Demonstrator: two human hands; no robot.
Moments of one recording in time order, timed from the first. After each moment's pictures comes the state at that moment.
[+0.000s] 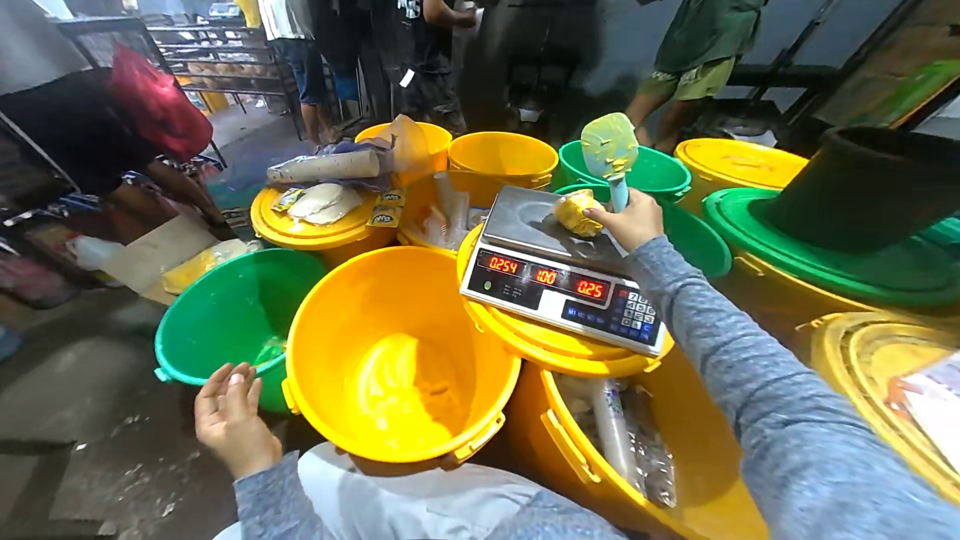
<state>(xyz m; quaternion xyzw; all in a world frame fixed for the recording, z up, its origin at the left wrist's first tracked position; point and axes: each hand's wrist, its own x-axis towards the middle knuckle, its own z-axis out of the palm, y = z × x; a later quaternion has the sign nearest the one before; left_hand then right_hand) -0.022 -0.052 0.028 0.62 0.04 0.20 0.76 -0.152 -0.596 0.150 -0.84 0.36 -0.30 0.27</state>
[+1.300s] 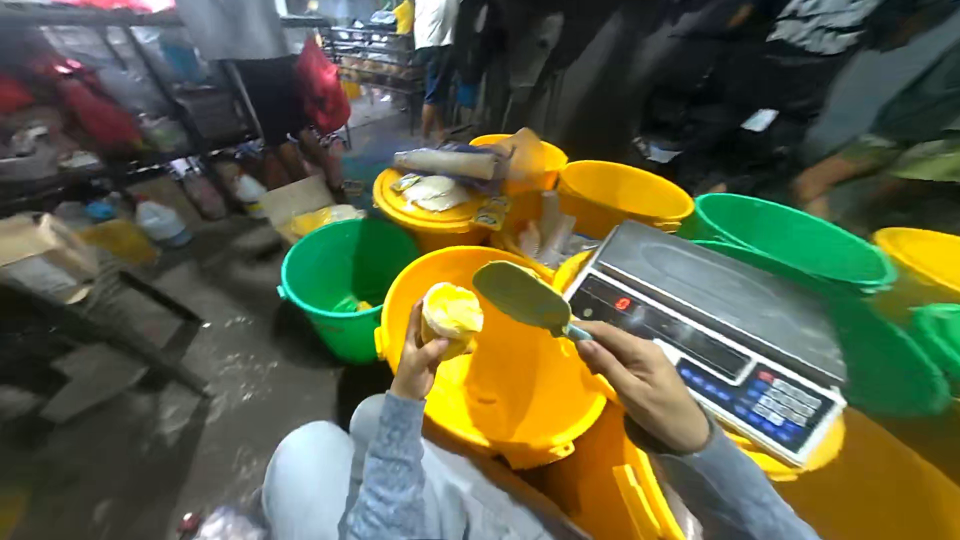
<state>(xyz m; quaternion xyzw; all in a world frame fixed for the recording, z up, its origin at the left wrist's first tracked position) -0.067 -0.108 0.036 0.41 -0.16 -0.09 0.89 -0.176 -0.351 0.118 -0.84 -0.16 -0.24 0.47</state>
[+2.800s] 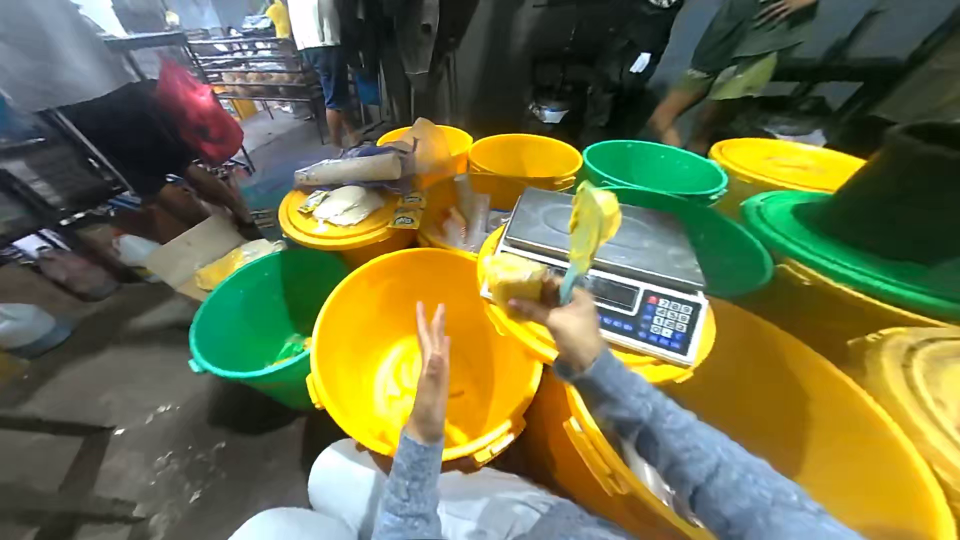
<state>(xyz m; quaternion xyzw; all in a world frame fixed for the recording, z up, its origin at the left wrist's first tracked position) -0.095 -0.201 0.038 0.54 -0.29 -0.14 0.78 -0.162 -0.392 0.099 -0.68 0.16 -0.37 0.61</state>
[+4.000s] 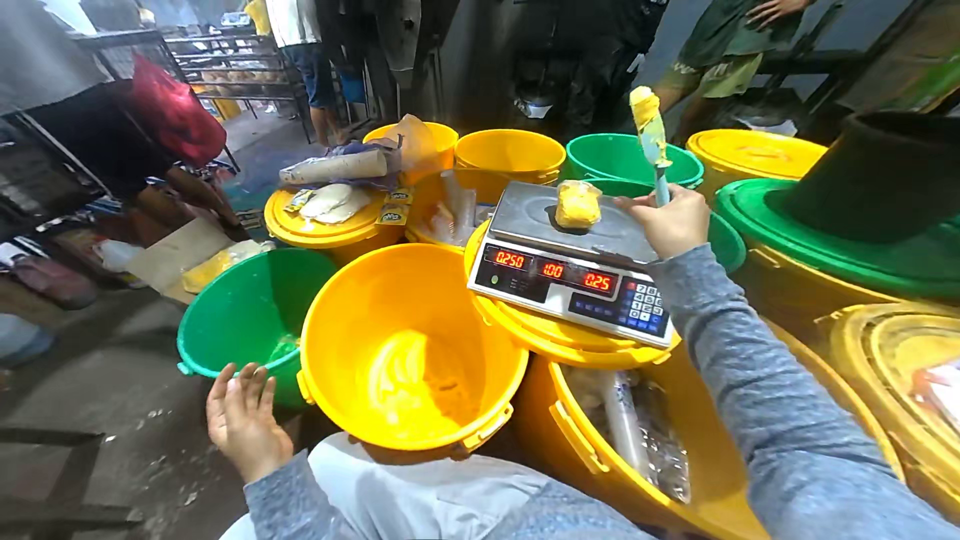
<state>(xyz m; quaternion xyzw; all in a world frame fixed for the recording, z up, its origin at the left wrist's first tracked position) -0.034 -0.040 0.032 0.57 0.05 0.17 0.80 -0.192 -0.554 0.169 -0.80 0.39 -0.36 0.29</state>
